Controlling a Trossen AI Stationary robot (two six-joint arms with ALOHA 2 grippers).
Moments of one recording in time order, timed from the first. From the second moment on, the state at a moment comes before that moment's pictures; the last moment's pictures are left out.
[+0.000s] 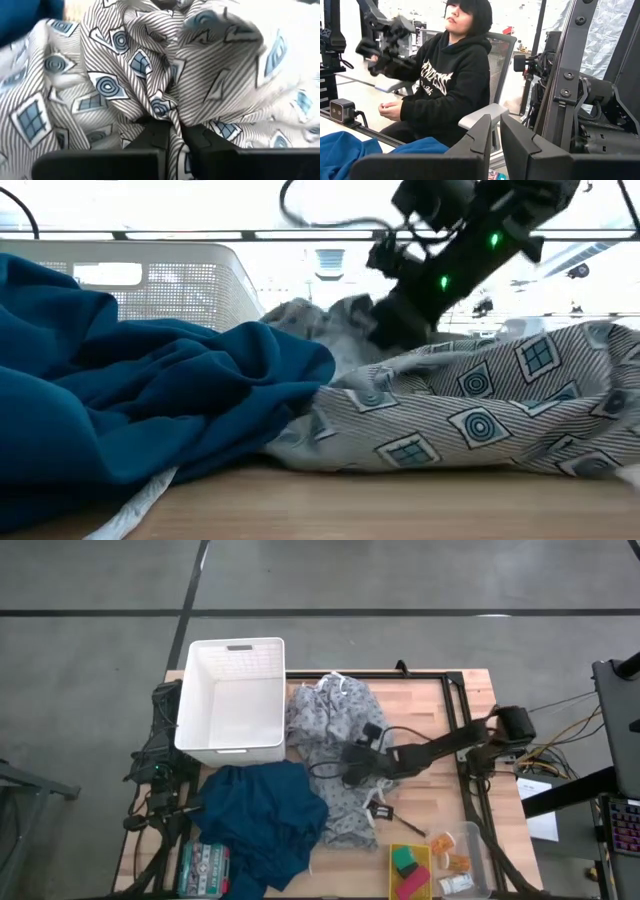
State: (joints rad) left arm -1.37 0.00 0.00 0.04 -0.13 -0.16; right arm 0.13 1.67 0.83 0.10 0.71 0.11
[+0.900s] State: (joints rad) left arm -1.37 0.00 0.00 0.04 -0.13 -0.16; right arm 0.19 1.02 0.83 0.26 0.80 -0.20
